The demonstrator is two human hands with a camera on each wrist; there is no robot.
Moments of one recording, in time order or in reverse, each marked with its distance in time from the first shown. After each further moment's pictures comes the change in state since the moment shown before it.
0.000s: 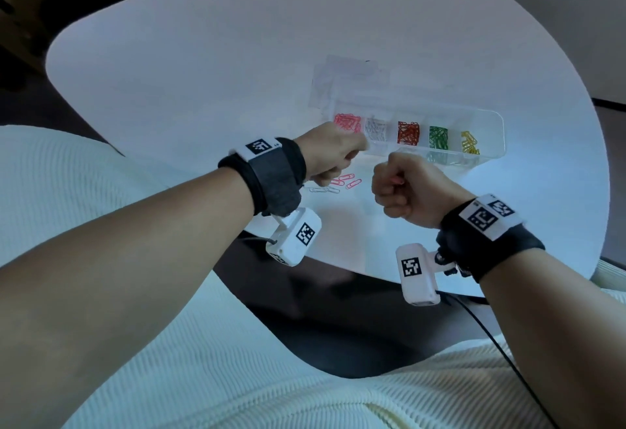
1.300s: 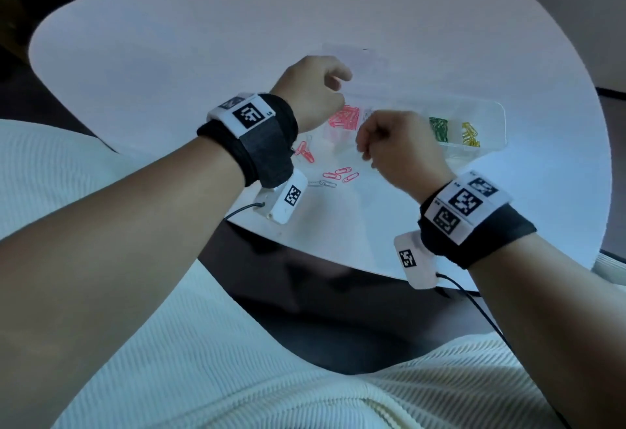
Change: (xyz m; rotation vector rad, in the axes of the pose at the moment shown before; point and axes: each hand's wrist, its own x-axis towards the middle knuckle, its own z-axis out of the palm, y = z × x) left_hand 0.012 0.024 -0.033 0.367 0.435 0.271; right_hand 0.015 -0.021 0.020 -0.740 0.467 -0.552
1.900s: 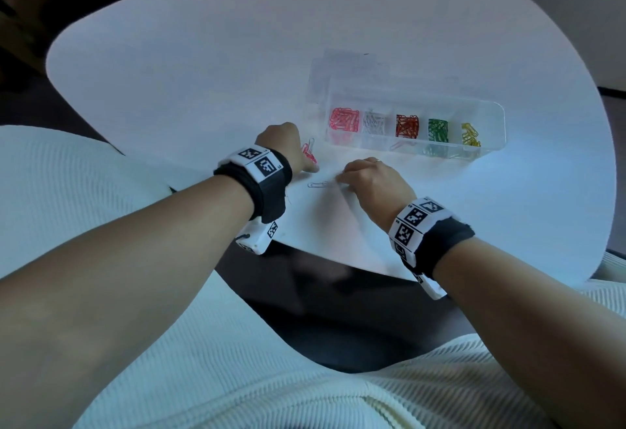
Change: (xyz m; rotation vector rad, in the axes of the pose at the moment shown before) left_hand -0.017 -0.056 0.025 0.475 -0.078 -0.314; right_hand -0.014 0.052 0.043 -0.582 -0.250 -0.419
